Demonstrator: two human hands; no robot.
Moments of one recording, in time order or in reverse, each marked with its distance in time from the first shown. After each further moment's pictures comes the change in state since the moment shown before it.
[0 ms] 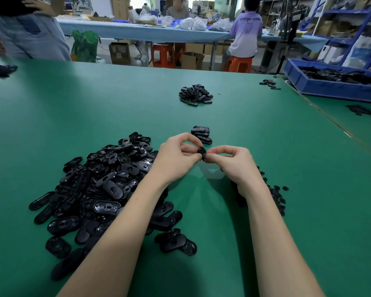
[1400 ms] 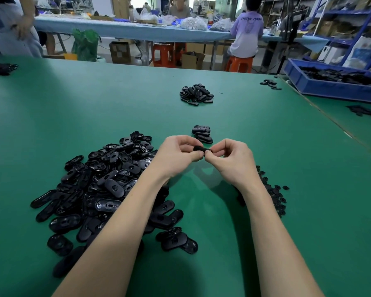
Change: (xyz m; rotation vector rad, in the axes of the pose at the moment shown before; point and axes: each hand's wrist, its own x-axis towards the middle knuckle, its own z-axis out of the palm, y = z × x) left_hand 0.004 -0.002 -0.004 -0.091 -0.046 -0.062; right_hand 0.004 0.005 0.005 -0.144 0.067 -0.289
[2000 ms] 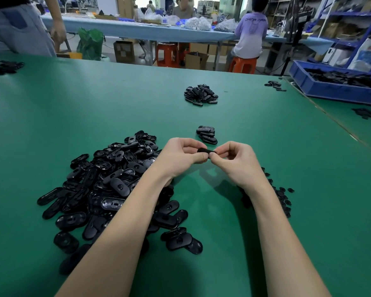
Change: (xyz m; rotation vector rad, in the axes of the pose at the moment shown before) left_hand -0.002 -0.004 -0.005 -0.110 -0.060 -0.025; right_hand 0.003 0.005 -0.001 0.113 -0.093 -0.007
